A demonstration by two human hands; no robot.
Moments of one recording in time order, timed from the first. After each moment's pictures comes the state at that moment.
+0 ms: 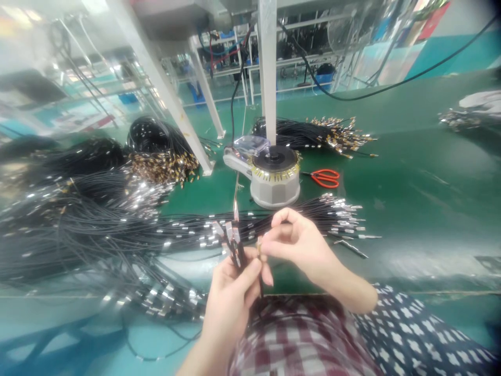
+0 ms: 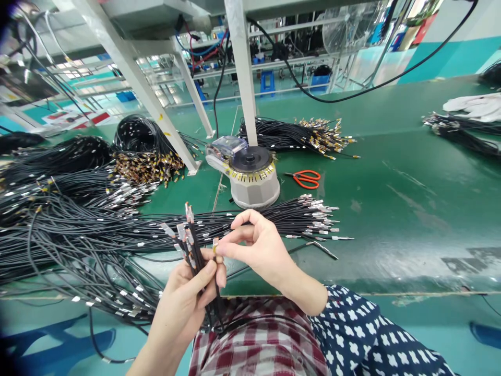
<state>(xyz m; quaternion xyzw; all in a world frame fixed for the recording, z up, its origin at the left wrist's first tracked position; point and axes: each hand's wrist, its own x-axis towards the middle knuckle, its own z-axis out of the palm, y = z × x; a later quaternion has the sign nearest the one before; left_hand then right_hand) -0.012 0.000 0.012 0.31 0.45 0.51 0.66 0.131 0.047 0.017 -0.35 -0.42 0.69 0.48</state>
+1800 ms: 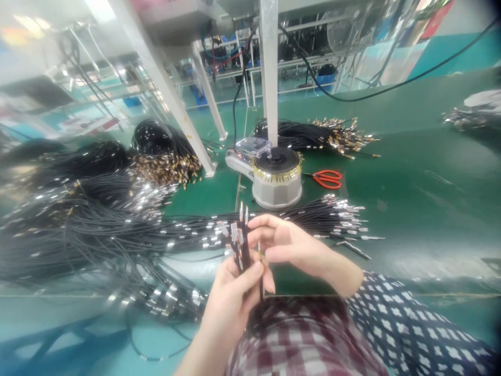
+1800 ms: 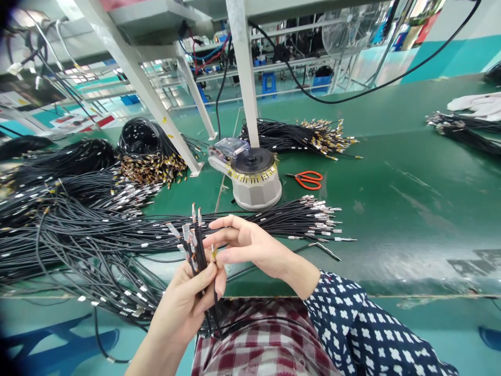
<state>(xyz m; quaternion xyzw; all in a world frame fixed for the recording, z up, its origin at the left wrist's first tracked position) -0.018 0.003 0.017 0.30 0.43 0.47 0.71 0.132 0.066 0.003 -0.14 -0.40 0.83 0.37</state>
